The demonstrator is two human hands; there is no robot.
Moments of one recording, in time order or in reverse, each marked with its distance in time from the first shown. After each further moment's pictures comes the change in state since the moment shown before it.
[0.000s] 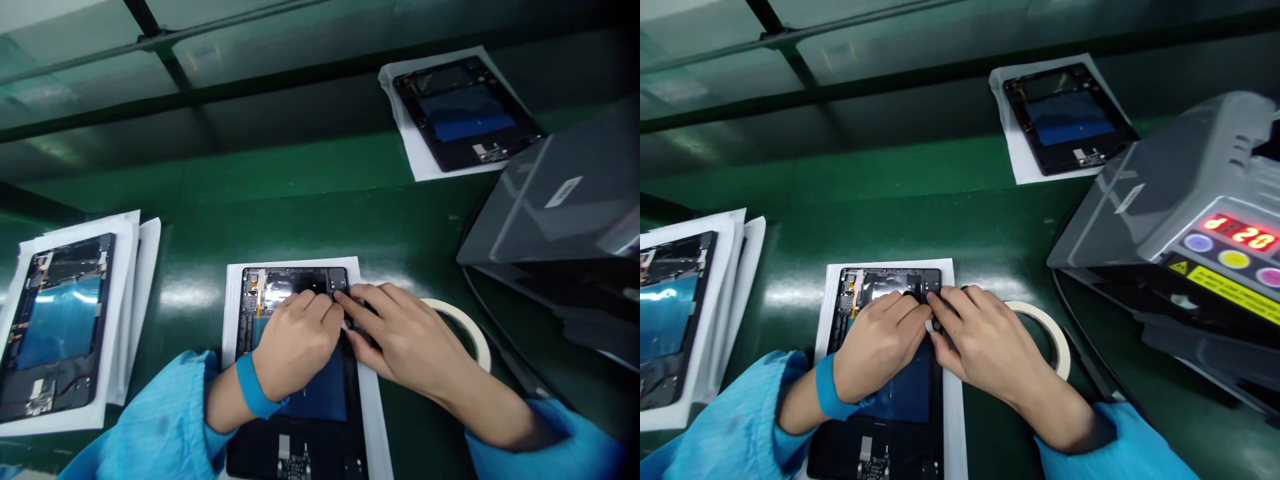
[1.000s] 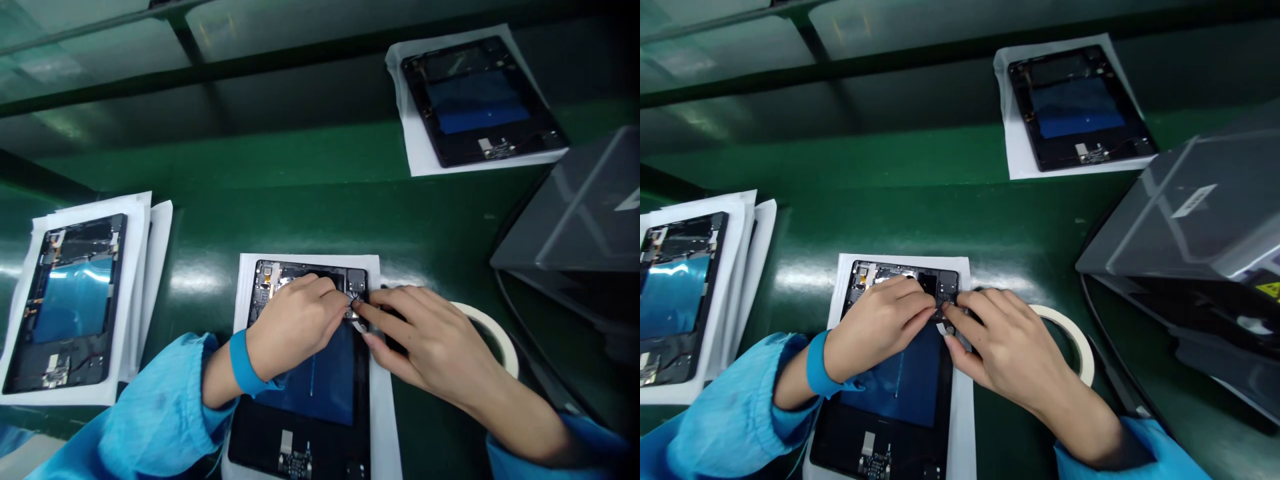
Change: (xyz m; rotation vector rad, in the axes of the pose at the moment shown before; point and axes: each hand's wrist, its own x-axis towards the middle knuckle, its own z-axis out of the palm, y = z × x) left_hand 0.002 -0.021 -0.010 -0.232 -0.133 -0.056; right_hand -0.003 0.005 -0.002 0.099 0.039 -0.081
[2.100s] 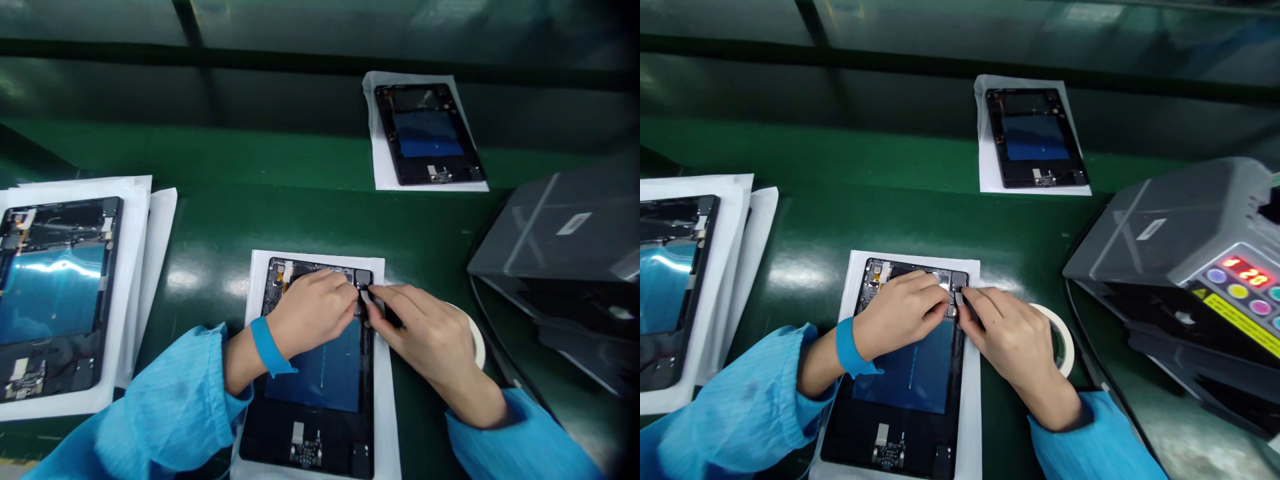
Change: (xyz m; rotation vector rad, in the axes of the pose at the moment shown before) left_hand 0.000 -0.013 0.018 -0.050 0.181 0.076; right_hand 0.009 -0.015 0.007 -0.293 0.071 0.142
